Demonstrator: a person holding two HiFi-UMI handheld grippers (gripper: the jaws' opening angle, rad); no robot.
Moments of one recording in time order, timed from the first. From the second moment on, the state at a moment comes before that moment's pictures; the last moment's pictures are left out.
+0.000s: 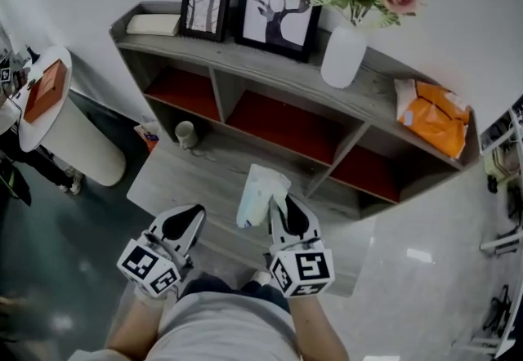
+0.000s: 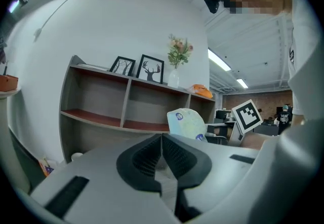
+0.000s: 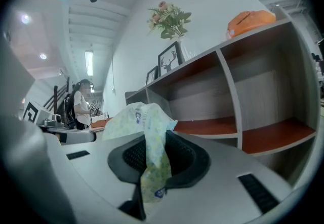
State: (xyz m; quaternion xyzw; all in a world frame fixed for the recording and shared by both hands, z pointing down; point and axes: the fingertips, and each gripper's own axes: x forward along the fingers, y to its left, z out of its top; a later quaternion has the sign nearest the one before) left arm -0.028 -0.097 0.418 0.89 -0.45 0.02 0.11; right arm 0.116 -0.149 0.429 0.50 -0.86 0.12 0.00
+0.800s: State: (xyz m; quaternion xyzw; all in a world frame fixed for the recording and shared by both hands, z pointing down) left arm -0.067 -0.145 0.405 0.87 -0.47 0.03 0.12; right arm 0.097 -0.306 0.400 0.55 -0.83 0.10 0.04
